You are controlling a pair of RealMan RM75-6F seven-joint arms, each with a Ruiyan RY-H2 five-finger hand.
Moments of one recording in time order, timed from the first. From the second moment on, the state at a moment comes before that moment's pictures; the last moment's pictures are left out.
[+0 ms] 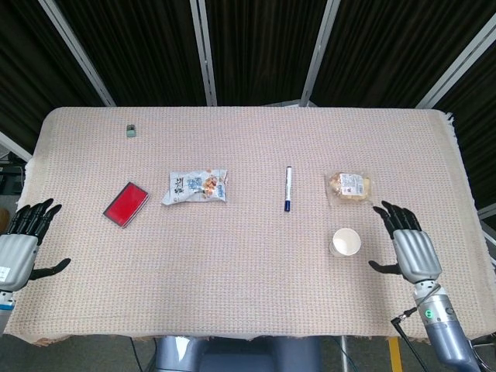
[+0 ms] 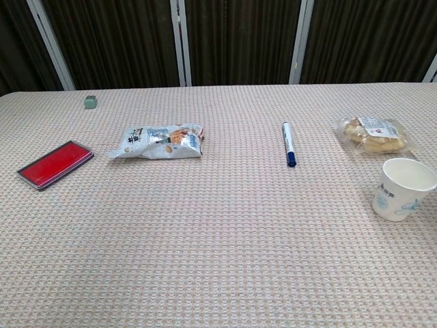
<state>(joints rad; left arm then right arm) -0.18 -1.09 -0.03 -1.60 1.52 1.40 -0.02 0.29 -1.09 0.15 -1.90 -1.23 1.19 -0.22</state>
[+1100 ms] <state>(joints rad) -0.18 -1.09 -0.03 -1.60 1.52 1.39 -0.03 0.51 -1.20 0.13 -1.86 -0.83 1.04 -0.49</state>
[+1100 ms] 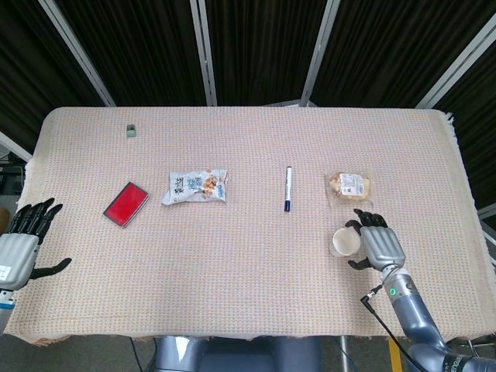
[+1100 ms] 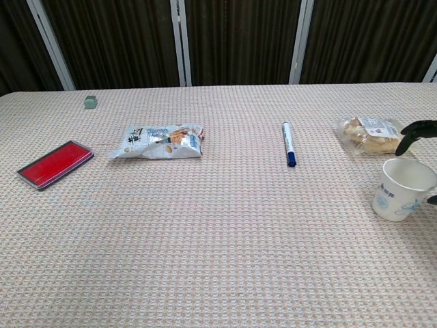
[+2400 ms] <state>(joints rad) -0.18 -1.09 -0.03 -1.60 1.51 1.39 -0.03 0.54 -1.28 0.14 -1.82 -0.82 1.09 -0.42</state>
